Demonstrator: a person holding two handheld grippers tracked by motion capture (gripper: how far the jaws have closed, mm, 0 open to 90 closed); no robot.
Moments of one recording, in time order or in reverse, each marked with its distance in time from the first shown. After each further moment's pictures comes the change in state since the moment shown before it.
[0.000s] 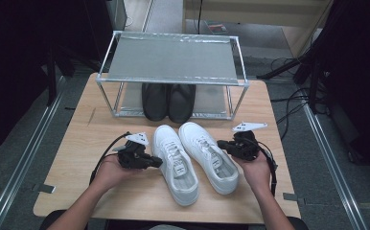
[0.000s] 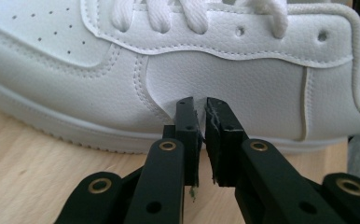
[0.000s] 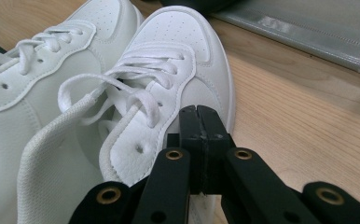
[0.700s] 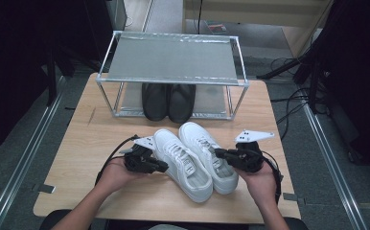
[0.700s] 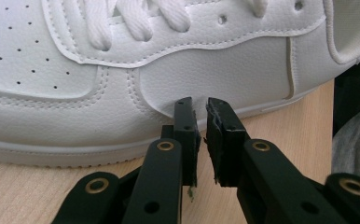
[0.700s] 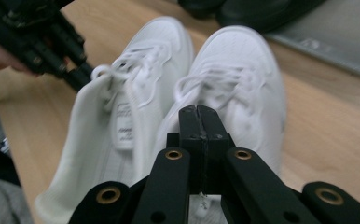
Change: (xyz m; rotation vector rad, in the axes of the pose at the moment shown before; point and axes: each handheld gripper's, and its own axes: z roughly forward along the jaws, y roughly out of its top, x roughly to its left) left arm -0.016 0.007 0.010 0.034 -0.024 0.046; right arm 0.042 -0.006 -0.038 -0.051 0.091 -0.048
